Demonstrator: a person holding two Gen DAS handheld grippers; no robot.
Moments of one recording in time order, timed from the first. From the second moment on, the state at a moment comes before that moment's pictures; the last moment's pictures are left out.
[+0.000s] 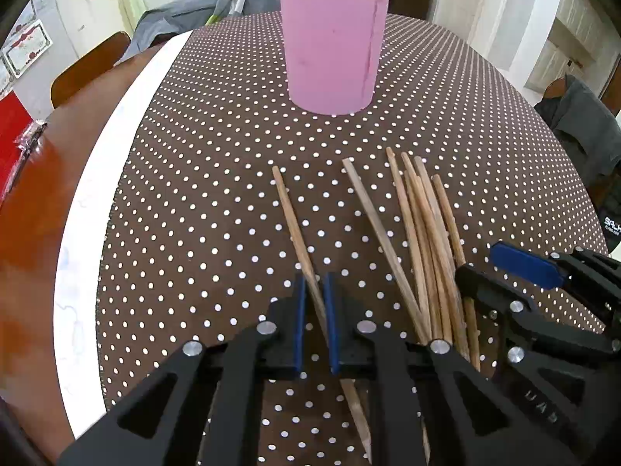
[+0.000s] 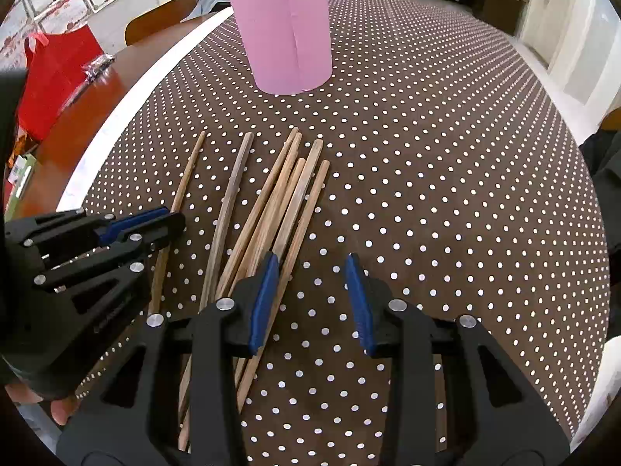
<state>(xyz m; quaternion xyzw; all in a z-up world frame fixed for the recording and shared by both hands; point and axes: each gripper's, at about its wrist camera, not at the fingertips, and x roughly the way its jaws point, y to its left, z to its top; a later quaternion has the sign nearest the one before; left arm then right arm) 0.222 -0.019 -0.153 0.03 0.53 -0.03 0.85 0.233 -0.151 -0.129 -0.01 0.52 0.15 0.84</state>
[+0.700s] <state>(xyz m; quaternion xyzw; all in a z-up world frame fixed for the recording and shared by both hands) 0.218 -0.002 -0.153 -0.02 0.51 -0.05 0.86 0.242 -0.152 -0.134 -0.05 0.51 0.15 0.85</state>
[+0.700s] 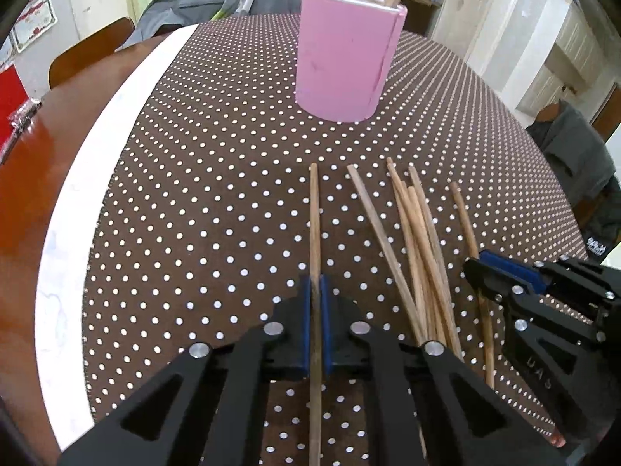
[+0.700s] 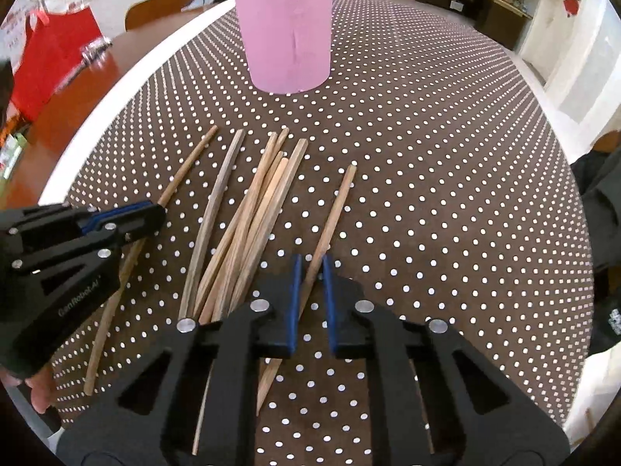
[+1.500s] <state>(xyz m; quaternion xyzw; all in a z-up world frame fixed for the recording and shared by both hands) 0.190 -0.003 -0.044 -0.10 0.28 -0.16 0.94 0.221 -0.230 -0.035 0.12 0.29 0.22 0.92</state>
